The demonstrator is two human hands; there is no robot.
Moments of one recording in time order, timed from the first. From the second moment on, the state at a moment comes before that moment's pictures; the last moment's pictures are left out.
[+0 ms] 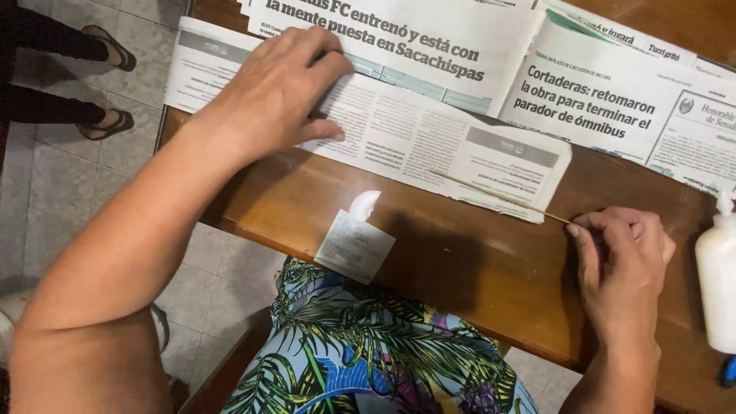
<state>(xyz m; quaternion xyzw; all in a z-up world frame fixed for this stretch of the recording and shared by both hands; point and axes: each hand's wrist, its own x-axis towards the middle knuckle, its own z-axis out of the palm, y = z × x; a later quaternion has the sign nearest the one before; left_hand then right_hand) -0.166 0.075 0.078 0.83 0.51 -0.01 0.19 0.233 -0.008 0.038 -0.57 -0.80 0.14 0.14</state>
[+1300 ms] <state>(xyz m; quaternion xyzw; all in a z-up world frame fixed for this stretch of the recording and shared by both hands) -0.099 0.035 0.057 0.89 0.40 0.17 0.16 0.240 -0.015 0.021 -0.58 -0.75 0.16 0.27</state>
